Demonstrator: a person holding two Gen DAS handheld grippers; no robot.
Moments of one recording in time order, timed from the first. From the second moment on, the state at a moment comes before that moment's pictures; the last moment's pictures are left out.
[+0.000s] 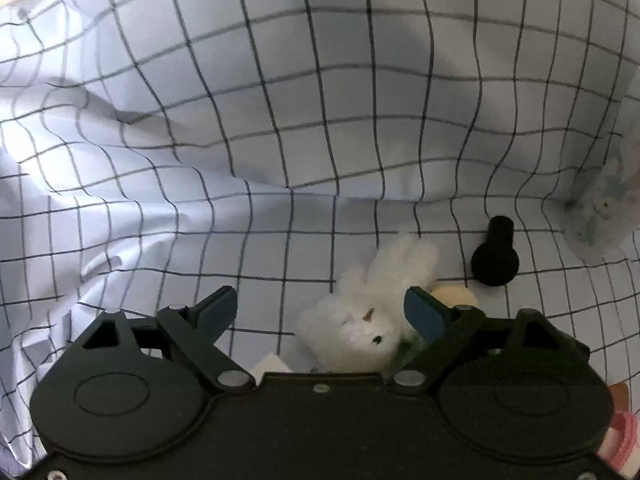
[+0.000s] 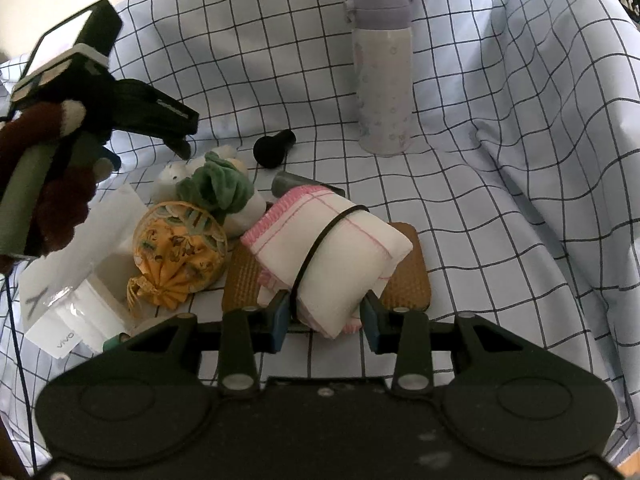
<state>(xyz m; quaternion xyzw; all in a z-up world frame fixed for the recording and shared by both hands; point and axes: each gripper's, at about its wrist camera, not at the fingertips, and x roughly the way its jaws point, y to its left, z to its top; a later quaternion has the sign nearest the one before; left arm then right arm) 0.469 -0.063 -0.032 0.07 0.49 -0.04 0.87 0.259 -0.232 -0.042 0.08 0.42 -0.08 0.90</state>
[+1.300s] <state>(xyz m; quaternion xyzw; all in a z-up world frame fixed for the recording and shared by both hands) 0.399 -0.028 0.036 0.00 0.42 -0.09 0.90 0.308 -0.236 -0.053 0.08 0.41 -0.15 0.90</state>
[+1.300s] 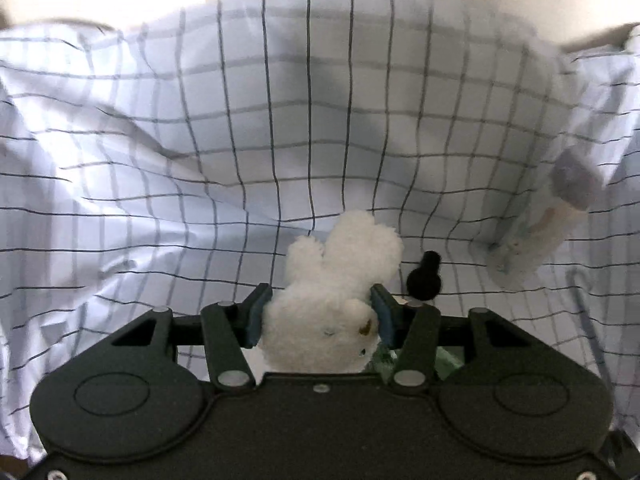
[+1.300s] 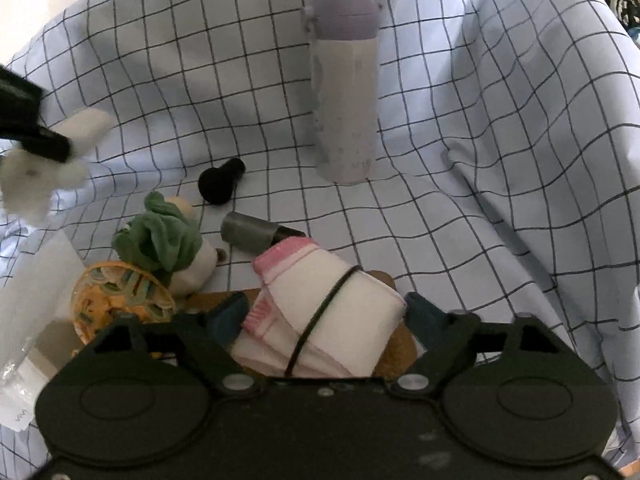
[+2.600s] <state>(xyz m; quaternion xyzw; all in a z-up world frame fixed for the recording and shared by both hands) 0.077 -0.012 0.008 0.02 0.38 -0.03 0.92 -0.003 -0.208 0.024 0.07 0.32 -0.03 0.94</state>
